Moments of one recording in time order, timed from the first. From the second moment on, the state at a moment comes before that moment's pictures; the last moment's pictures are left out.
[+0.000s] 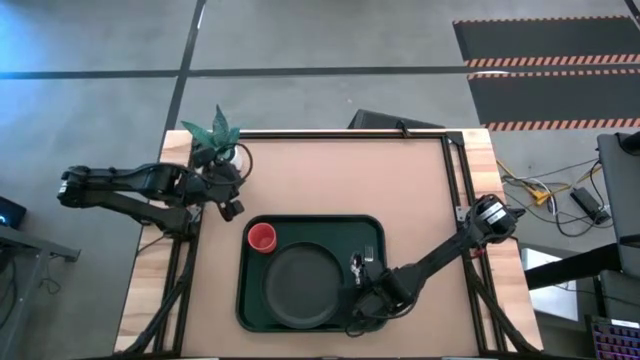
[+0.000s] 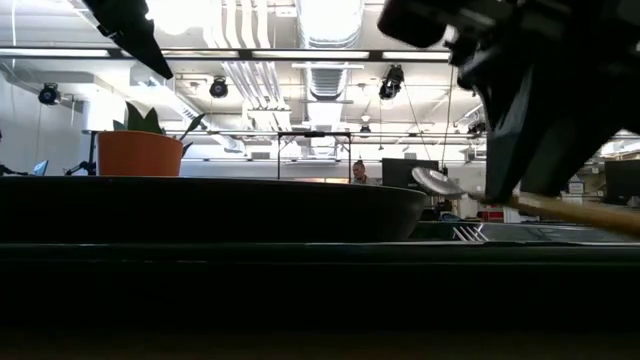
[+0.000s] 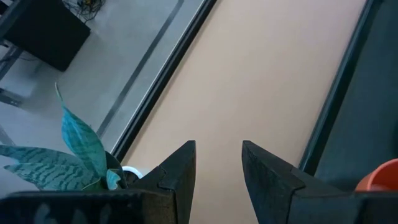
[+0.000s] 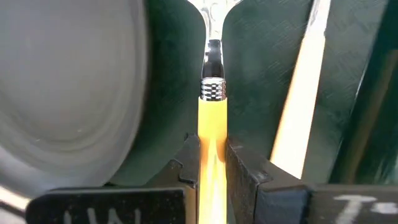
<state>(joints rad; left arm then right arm) -0.07 0.90 1.02 -1.06 -0.66 -0.26 0.58 1.96 1.39 -0.72 0.19 2.02</state>
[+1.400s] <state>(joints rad) -0.07 0.85 1.01 -1.06 -0.66 -0.25 0.51 1.96 1.29 -0.61 0.18 1.94</state>
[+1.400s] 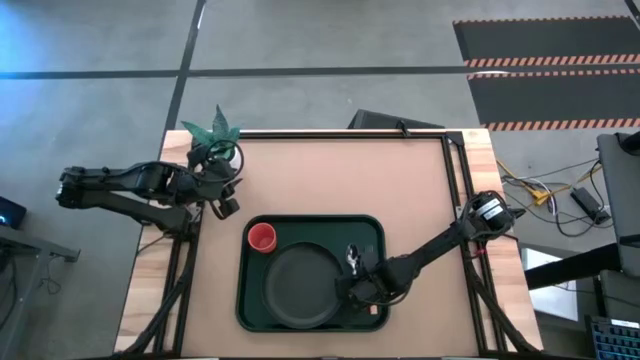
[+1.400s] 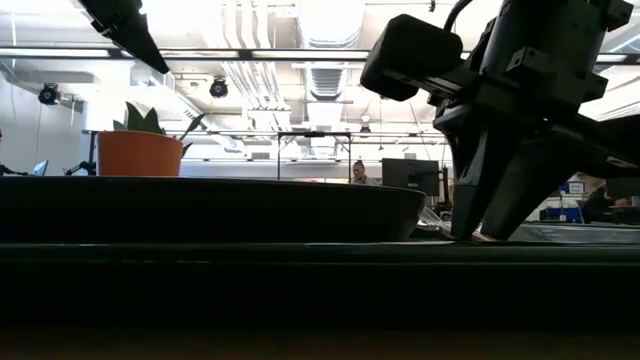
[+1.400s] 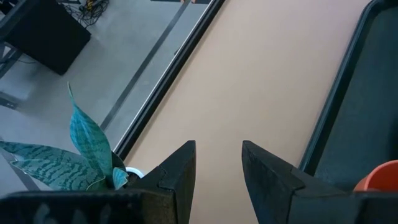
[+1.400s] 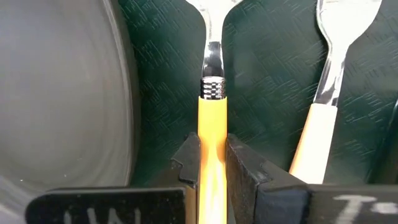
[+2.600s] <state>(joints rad) -0.07 0.84 1.01 -1.06 -0.66 -0.25 0.52 1.97 1.29 -0.59 0.15 1.96</state>
